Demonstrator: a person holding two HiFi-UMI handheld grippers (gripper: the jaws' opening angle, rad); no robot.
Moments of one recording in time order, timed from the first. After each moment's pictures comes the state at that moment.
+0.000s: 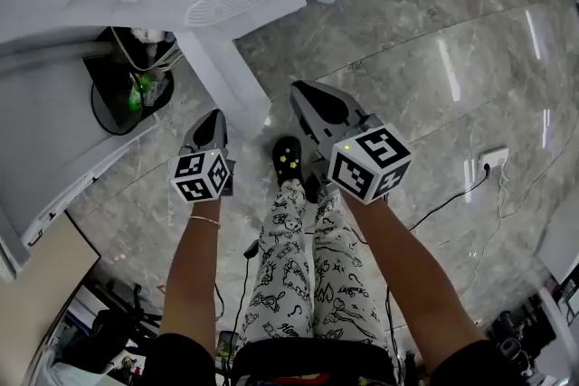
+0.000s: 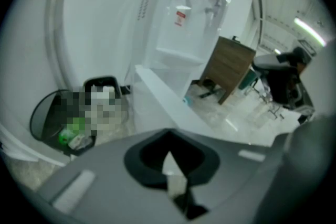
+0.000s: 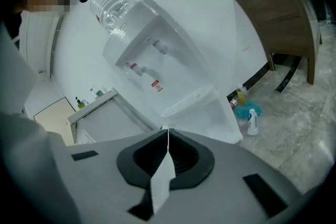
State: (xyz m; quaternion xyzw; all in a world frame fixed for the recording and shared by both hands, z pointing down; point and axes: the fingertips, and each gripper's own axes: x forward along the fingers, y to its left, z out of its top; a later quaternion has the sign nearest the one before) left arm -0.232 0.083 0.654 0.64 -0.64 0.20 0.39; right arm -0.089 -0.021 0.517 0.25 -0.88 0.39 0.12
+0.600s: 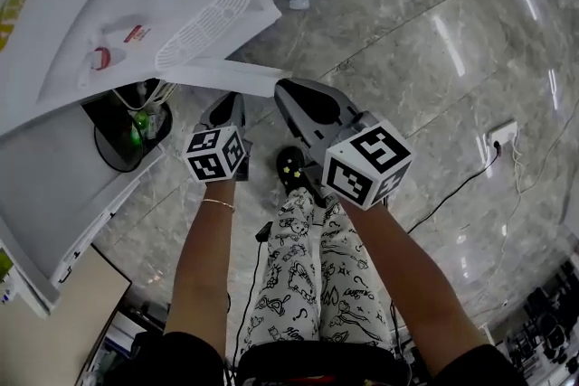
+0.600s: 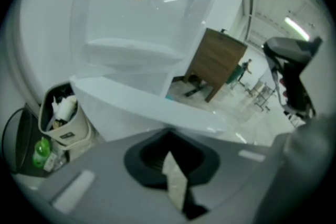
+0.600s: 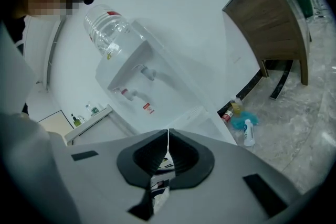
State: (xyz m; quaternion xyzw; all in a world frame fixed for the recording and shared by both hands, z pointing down) left arm -0.158 -0.030 0.659 0.69 -0.57 0.22 0.39; right arm -0.059 -0.073 0.489 0.28 -0.87 0.40 0.06
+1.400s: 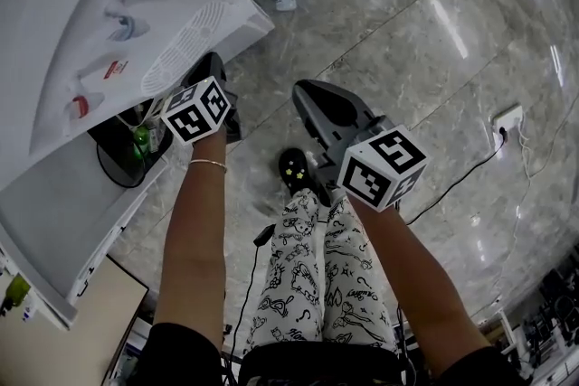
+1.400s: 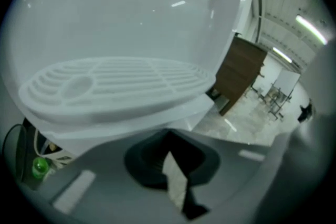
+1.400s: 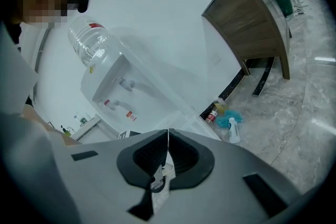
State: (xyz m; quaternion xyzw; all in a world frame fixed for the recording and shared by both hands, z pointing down) left arm -0.176 -0.148 0.657 0.65 -0.63 0.20 0.38; right arm -0.001 -0.097 0.508 0.35 -0.83 0.43 0.04
